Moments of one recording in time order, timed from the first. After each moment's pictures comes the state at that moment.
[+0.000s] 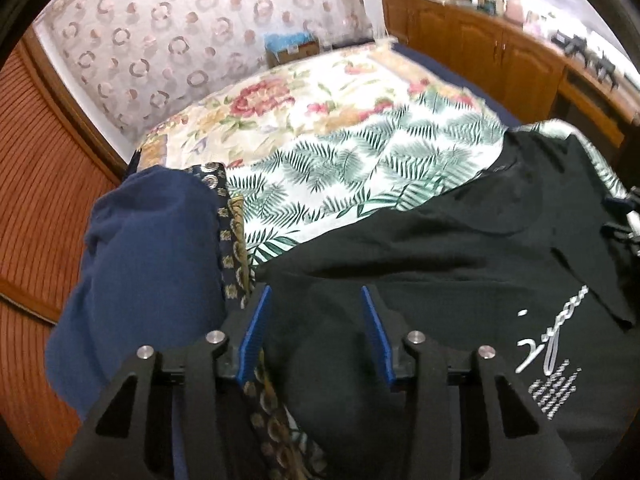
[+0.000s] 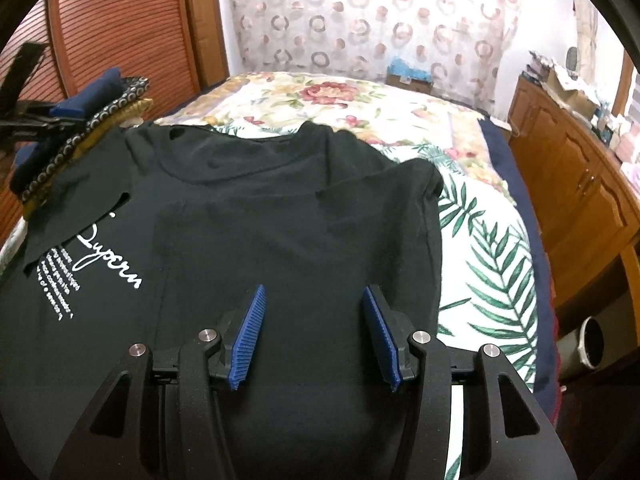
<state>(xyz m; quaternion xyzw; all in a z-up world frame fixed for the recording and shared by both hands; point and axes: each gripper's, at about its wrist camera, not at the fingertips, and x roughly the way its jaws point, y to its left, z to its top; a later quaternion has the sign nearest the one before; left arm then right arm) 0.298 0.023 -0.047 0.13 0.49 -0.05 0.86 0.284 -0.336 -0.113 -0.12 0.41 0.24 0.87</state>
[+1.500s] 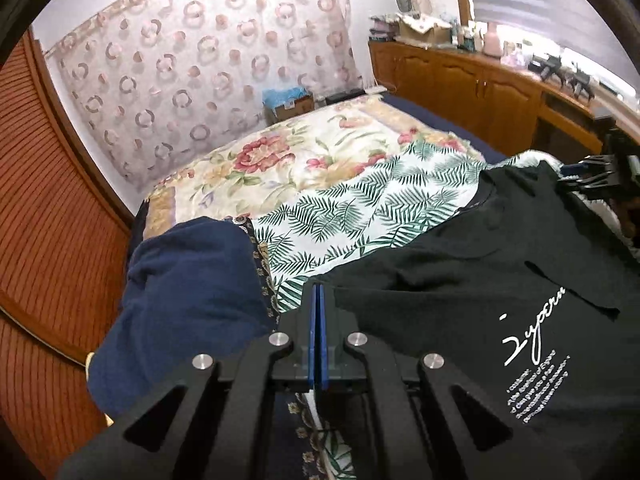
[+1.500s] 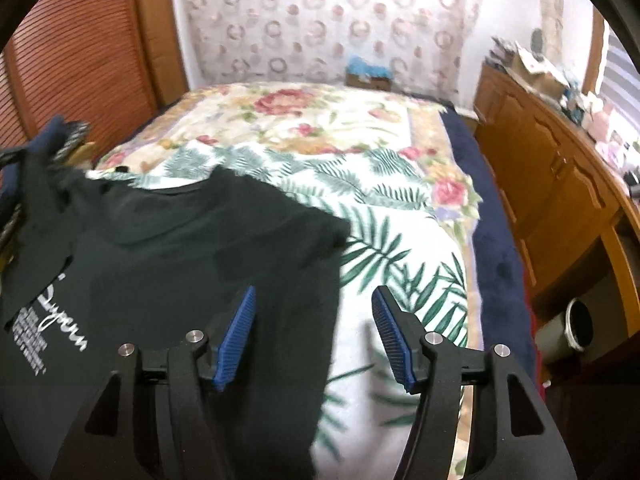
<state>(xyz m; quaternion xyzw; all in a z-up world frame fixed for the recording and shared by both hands) 0.253 0.049 0.001 0.13 0.38 -0.08 0.91 0.348 -0.373 -0.094 -0.09 0.42 0.17 0.89</state>
